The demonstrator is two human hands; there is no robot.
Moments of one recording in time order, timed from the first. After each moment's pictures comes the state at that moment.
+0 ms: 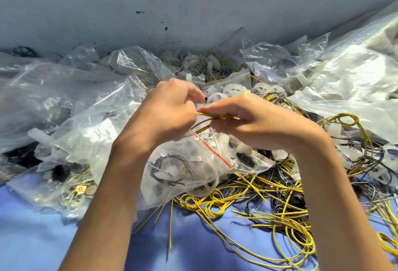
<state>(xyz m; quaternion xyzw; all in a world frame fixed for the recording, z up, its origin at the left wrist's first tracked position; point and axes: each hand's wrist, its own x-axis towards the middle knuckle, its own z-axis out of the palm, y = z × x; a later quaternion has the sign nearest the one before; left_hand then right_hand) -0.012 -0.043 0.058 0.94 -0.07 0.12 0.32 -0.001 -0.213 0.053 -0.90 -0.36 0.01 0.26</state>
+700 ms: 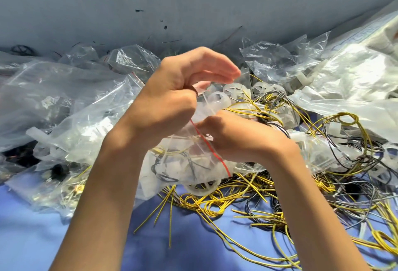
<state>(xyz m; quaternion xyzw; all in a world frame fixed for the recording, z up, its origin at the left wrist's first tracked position) -0.028 -0.049 0.070 0.76 -0.27 0.09 0.58 -0.007 -0.183 0.037 -0.90 -0.38 0.05 0.20</state>
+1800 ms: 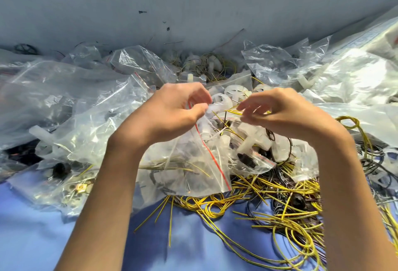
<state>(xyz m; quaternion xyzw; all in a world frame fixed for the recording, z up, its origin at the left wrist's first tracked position) -0.006 -0.032 0.052 0.93 -0.19 0.09 0.32 0.021 -0.255 0.044 -0.93 -0.22 -0.03 0.29</state>
